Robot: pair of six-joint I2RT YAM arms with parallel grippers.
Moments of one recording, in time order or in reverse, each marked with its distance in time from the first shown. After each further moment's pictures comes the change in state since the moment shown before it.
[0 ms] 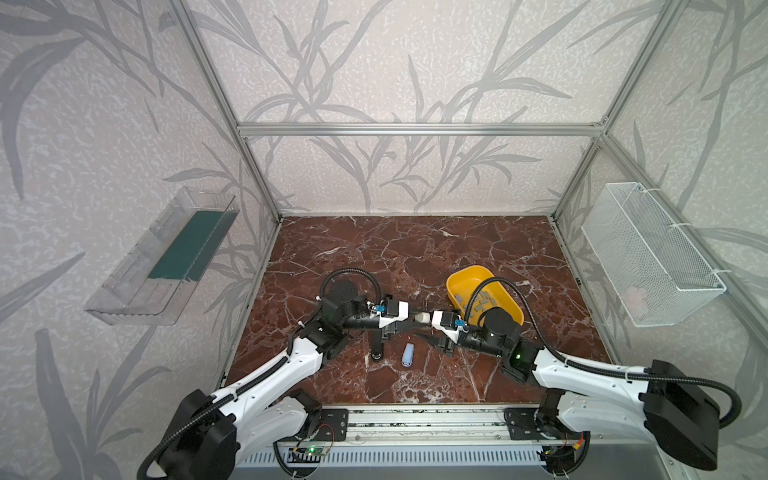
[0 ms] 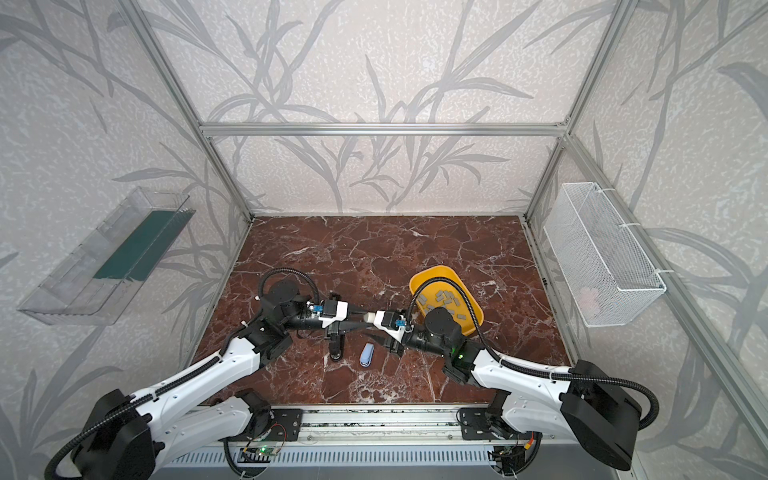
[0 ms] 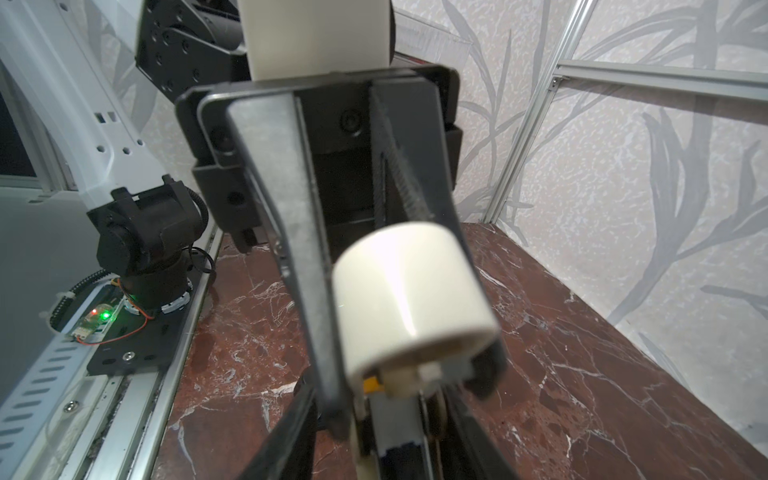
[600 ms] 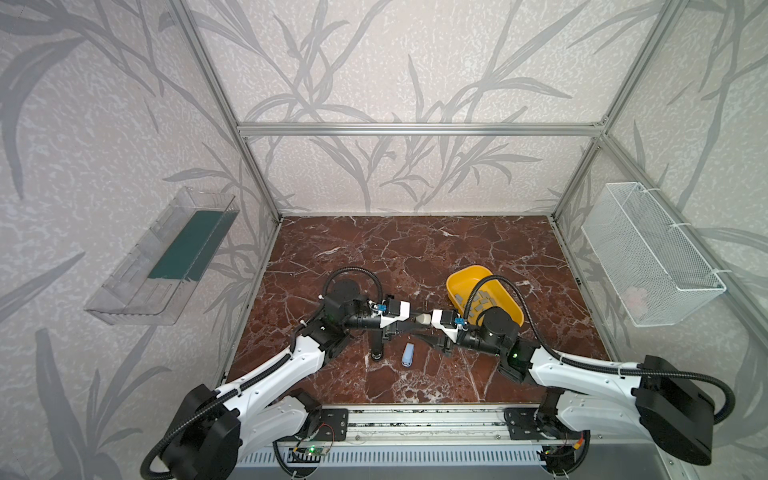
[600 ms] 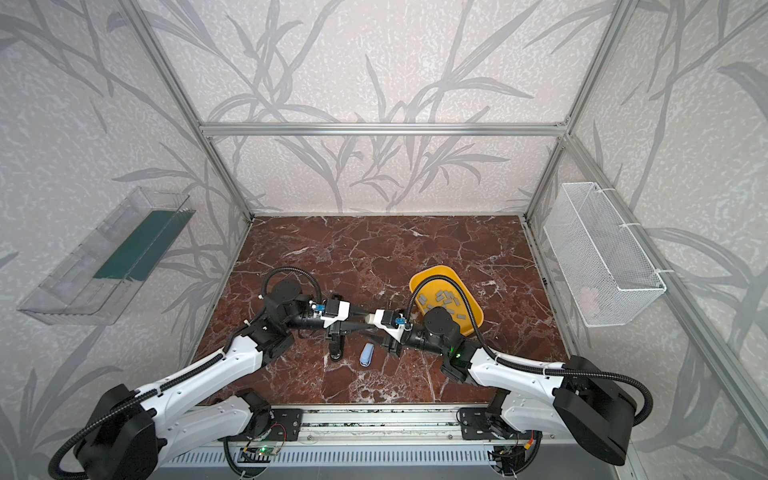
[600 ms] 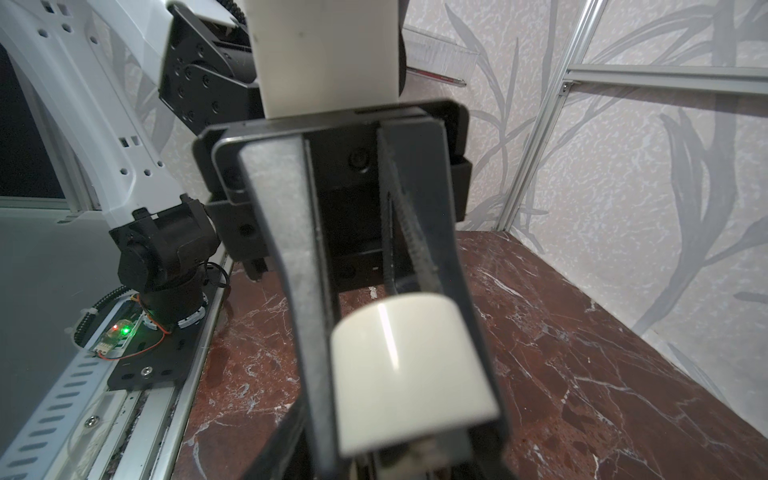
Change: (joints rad) left arm -0.001 0.026 0.000 0.011 0.016 -0.006; right arm -0.001 0.035 0.000 0.070 -0.032 0.048
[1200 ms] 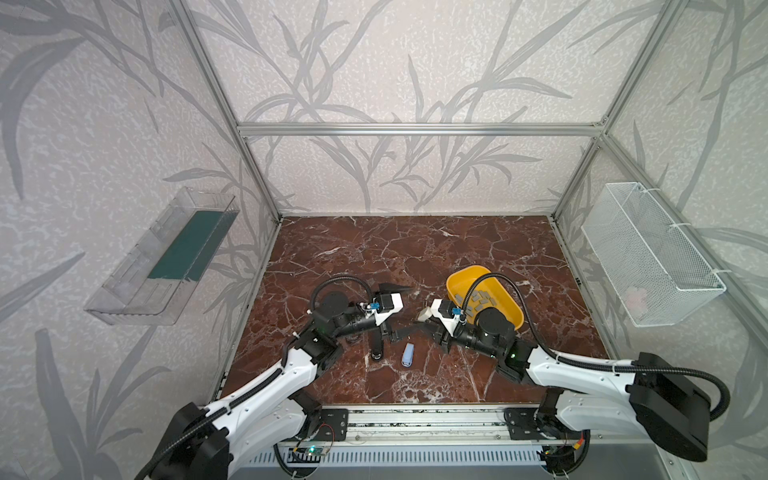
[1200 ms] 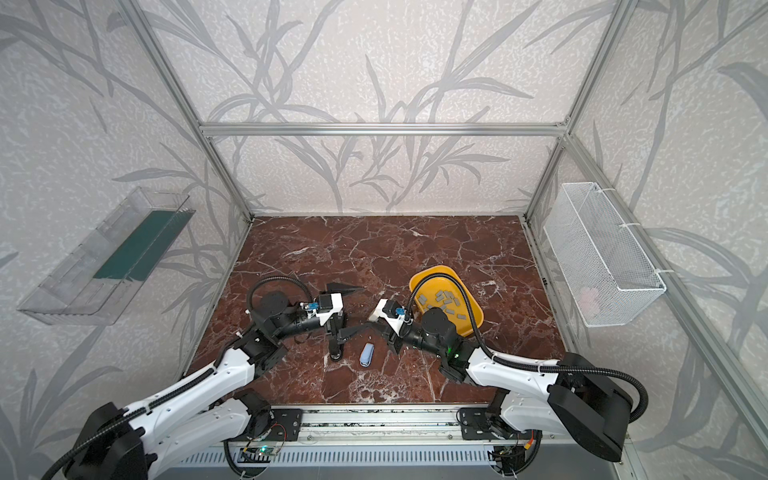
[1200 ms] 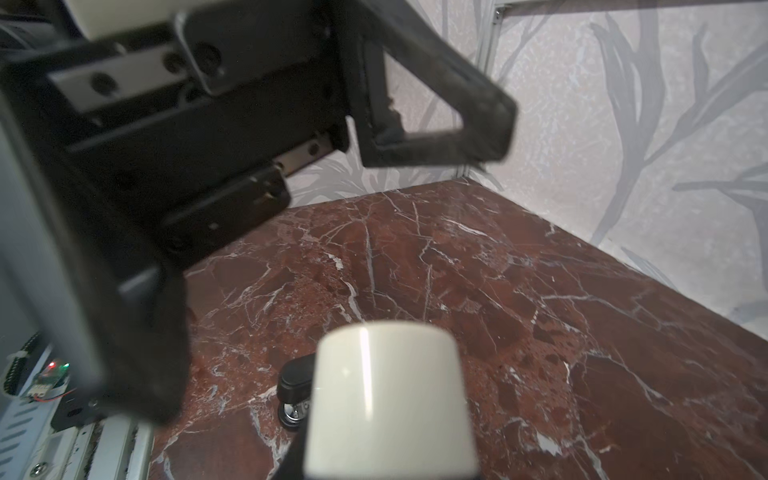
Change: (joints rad) left arm 0.000 -0.155 -0.115 0.098 -0.378 -0.083; right arm 0.001 0.027 -0.008 -0.072 0.222 0.146
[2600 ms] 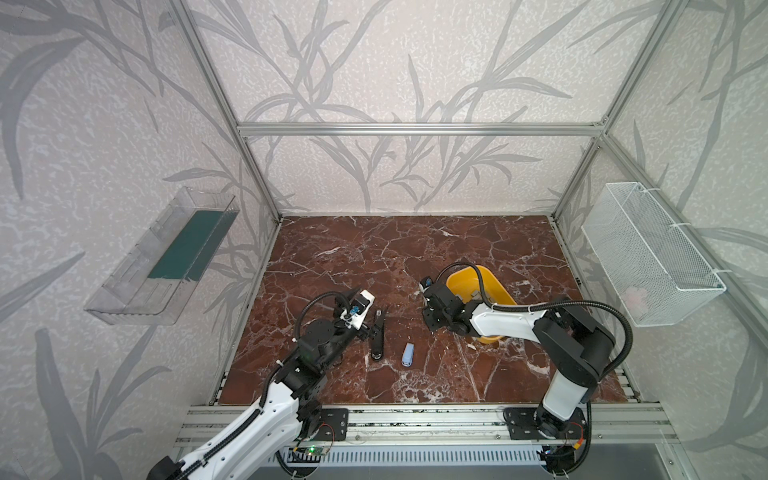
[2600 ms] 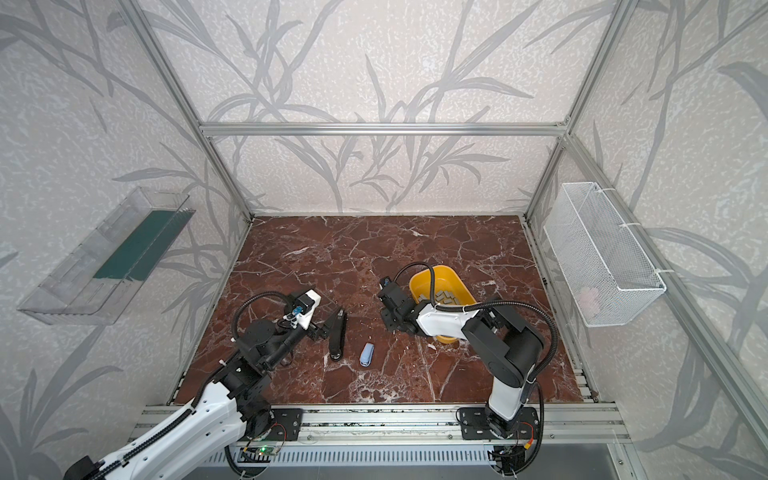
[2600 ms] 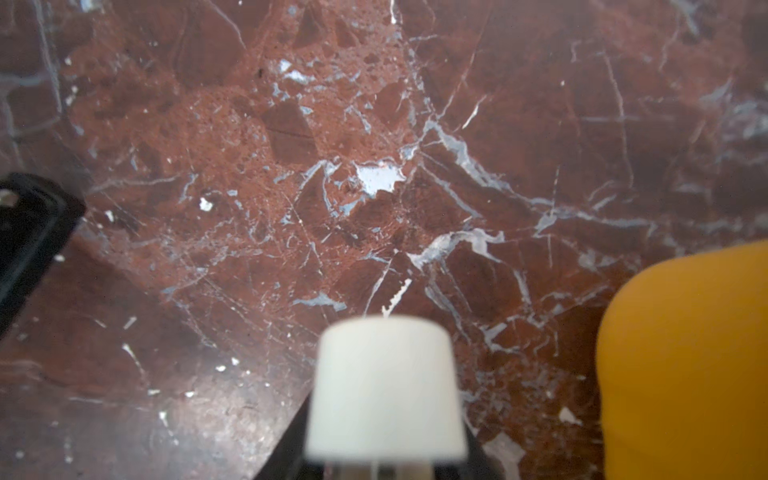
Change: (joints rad) left arm 0.008 -0.261 -0.200 -0.195 -0.583 0.031; right arm -0.105 0.566 0.483 -0.711 0.363 0.315
